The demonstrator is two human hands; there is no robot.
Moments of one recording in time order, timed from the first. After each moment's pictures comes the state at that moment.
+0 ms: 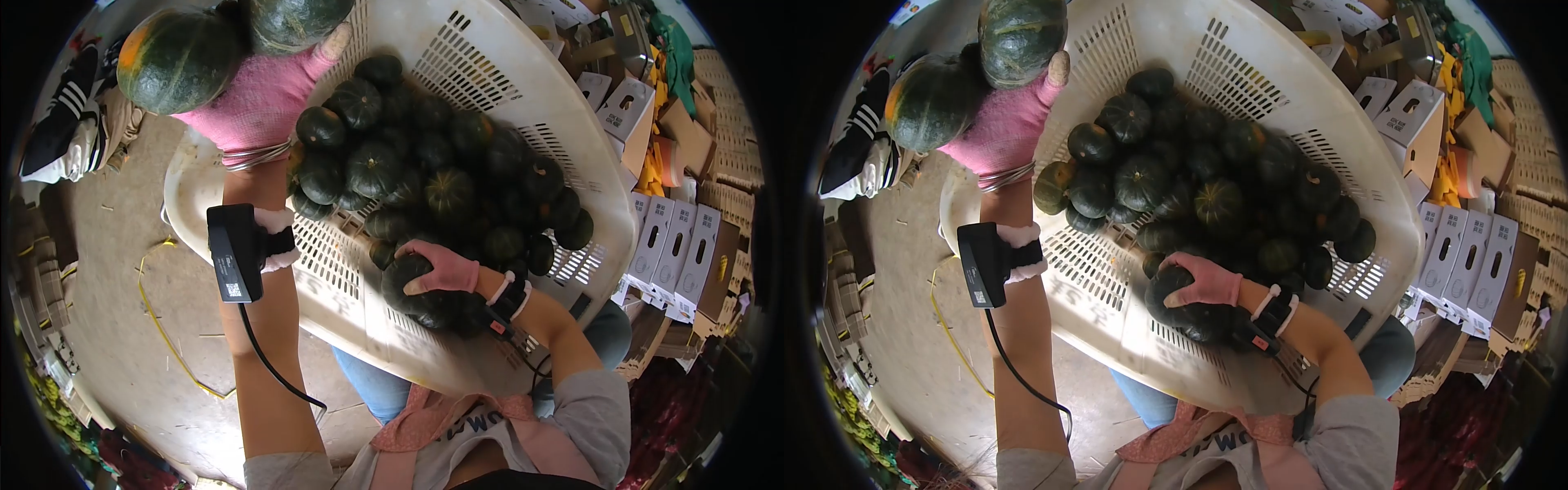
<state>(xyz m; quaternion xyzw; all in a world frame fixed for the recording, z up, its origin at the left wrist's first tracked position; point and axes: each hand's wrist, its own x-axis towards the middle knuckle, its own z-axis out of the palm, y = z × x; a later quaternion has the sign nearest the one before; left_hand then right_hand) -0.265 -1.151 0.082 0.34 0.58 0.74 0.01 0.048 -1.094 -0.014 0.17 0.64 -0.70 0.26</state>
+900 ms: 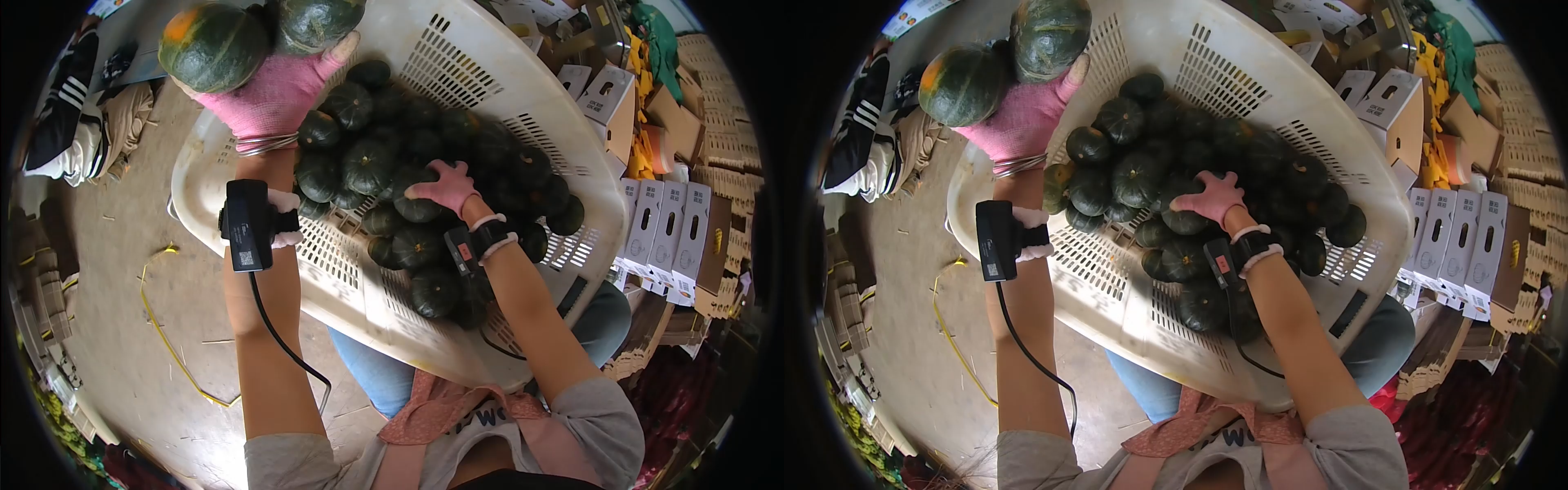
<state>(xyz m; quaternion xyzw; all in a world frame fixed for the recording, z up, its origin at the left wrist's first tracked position) -0.249 -1.161 0.078 0.20 0.41 0.87 0.18 -0.010 -1.031 -0.024 0.49 0.75 -0.36 0.26</state>
